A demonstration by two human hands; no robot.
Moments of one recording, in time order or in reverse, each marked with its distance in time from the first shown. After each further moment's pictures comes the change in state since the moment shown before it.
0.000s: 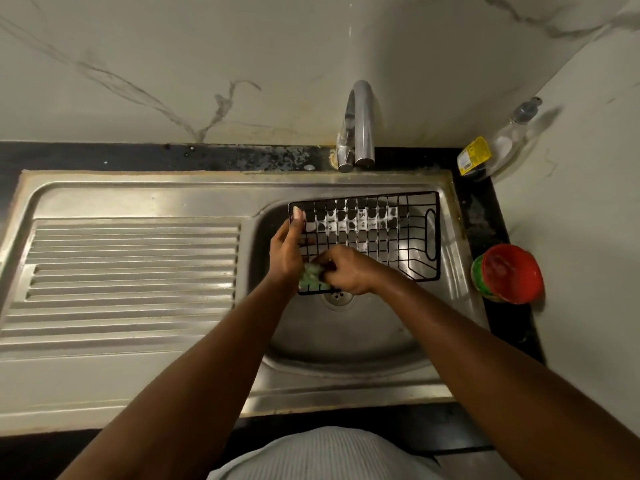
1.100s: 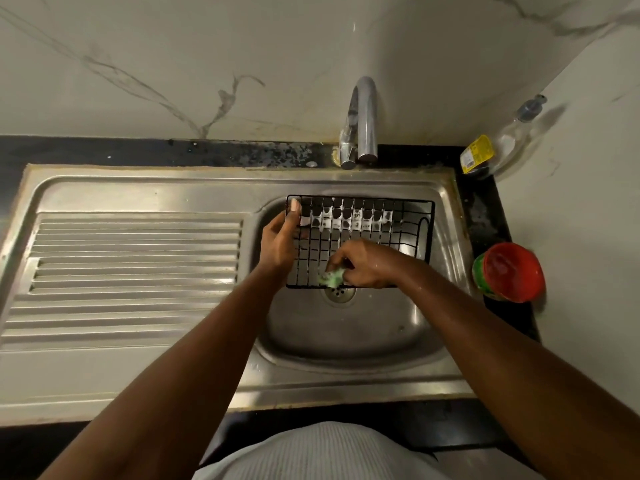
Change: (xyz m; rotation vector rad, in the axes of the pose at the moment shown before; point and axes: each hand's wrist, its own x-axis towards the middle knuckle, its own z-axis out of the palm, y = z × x) left_hand 0.008 0.006 -0.016 0.129 -0.034 0.067; right_hand -0.011 0.012 -0.024 -0.258 -0.093 -0.032
